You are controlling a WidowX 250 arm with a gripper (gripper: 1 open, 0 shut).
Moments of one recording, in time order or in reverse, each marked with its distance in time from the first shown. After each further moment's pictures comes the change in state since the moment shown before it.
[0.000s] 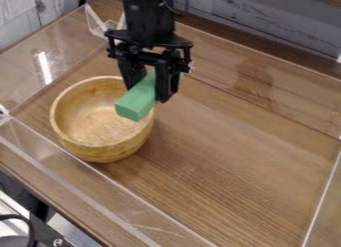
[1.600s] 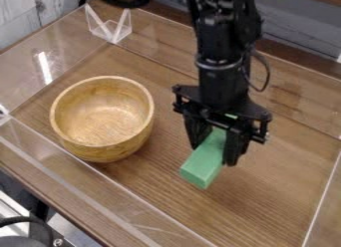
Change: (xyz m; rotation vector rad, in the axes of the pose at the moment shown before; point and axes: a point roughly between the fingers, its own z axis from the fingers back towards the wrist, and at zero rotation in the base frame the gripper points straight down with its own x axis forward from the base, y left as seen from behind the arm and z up) arm -0.011 -0.081 -0.046 0.011 -0.046 -0.106
